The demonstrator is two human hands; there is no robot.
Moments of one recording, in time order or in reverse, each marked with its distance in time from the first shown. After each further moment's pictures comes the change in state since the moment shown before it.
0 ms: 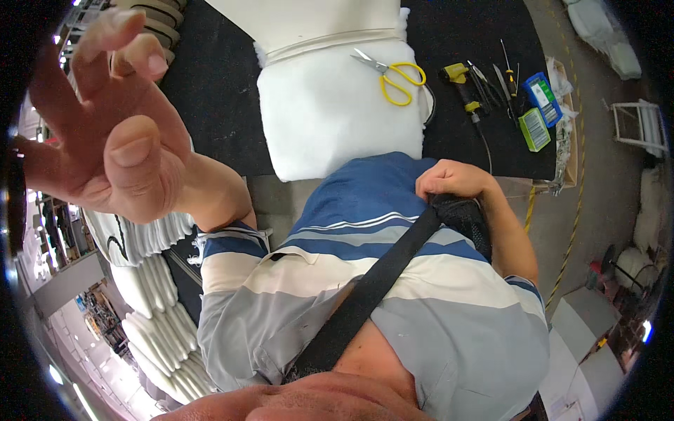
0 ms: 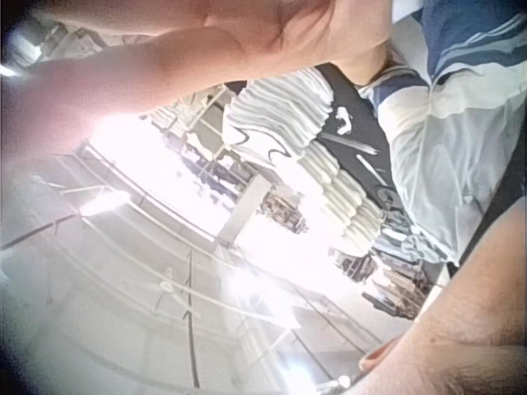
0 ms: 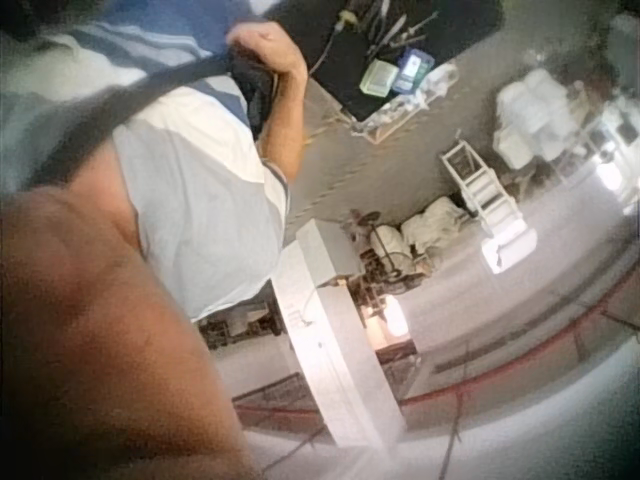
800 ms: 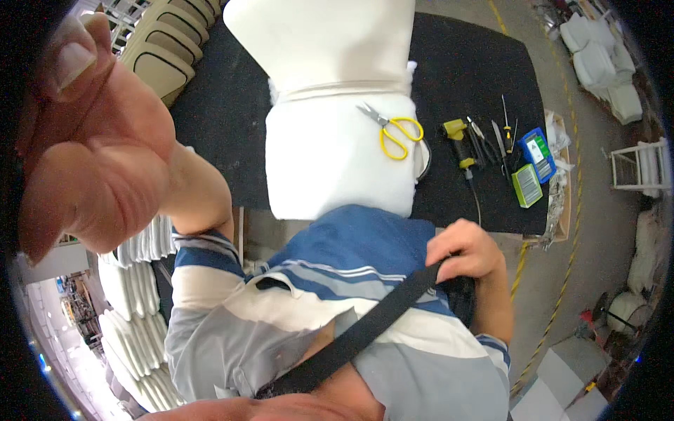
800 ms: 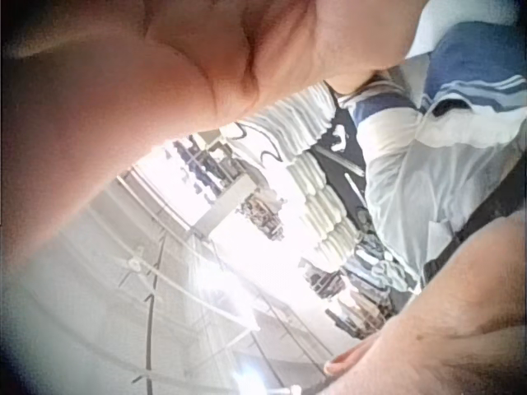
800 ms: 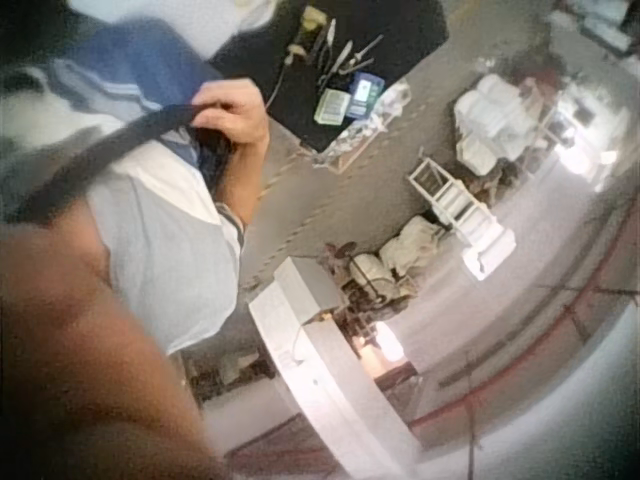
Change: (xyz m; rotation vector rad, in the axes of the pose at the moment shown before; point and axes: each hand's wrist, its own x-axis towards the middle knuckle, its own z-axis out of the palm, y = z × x) left_hand 0.036 0.003 0.001 -0.025 0.065 0.116; right_hand -0.046 -0.070 0.019 -0.127 0.092 -0.362
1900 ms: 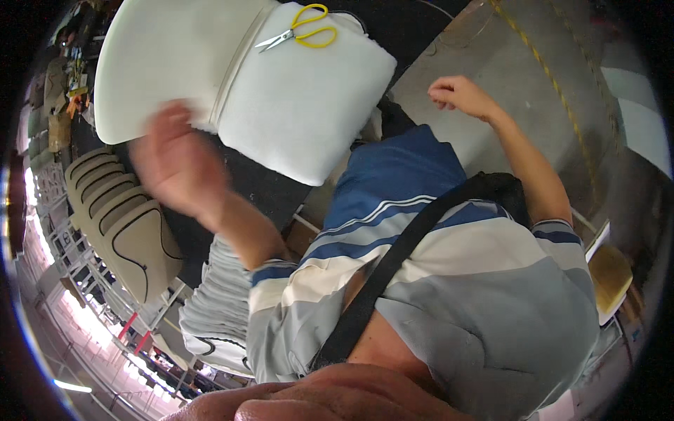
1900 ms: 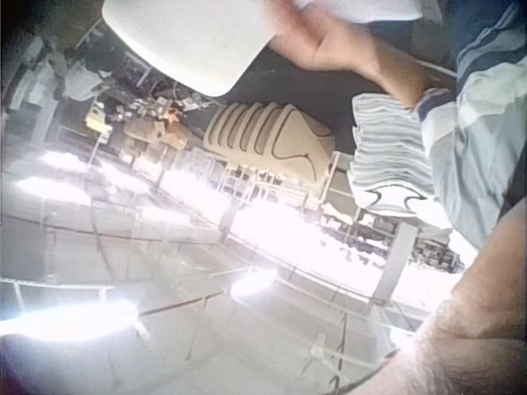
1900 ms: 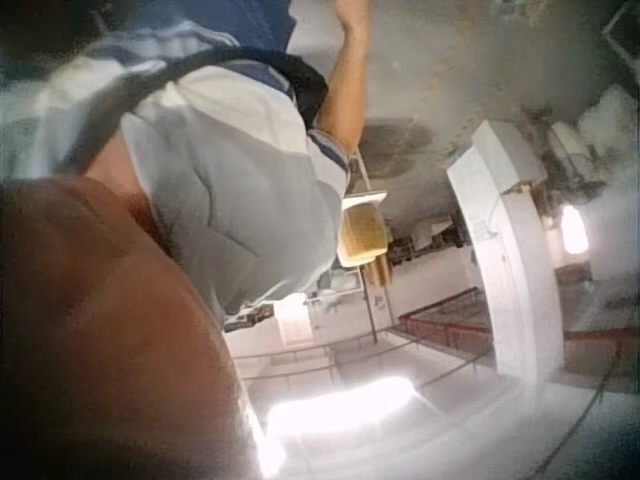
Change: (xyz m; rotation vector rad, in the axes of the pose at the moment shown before) left_hand -0.169 -0.036 0.018 -0.681 -0.112 -0.779; right_hand -0.025 0.172 0.177 0.103 1.196 0.652
